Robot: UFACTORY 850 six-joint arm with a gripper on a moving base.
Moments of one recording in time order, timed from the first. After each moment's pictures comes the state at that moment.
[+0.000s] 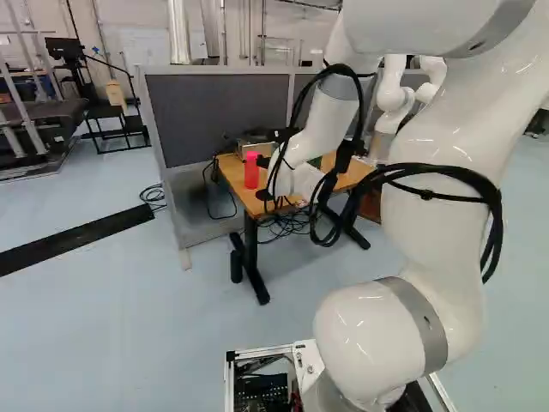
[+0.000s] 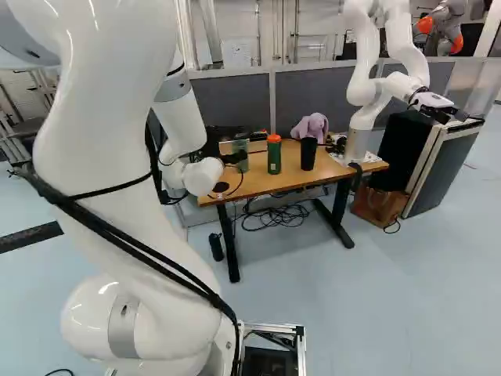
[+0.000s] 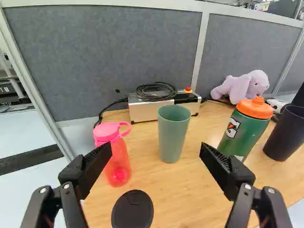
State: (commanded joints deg) arm 5.8 -12.5 -30.9 0.0 60.3 0.0
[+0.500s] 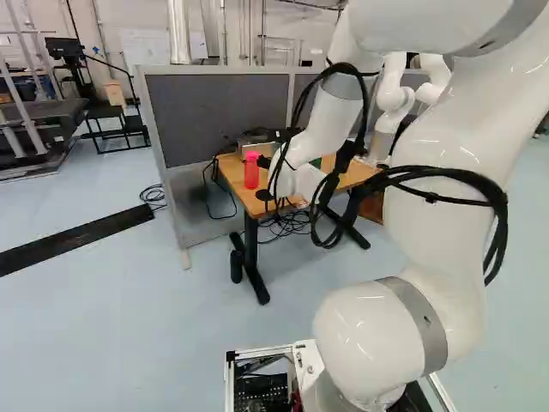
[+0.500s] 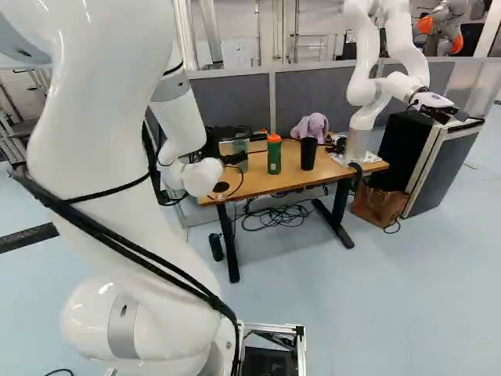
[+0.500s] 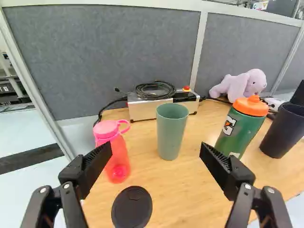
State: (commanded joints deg) arm 5.4 -10.5 -29.1 0.0 59.6 0.0
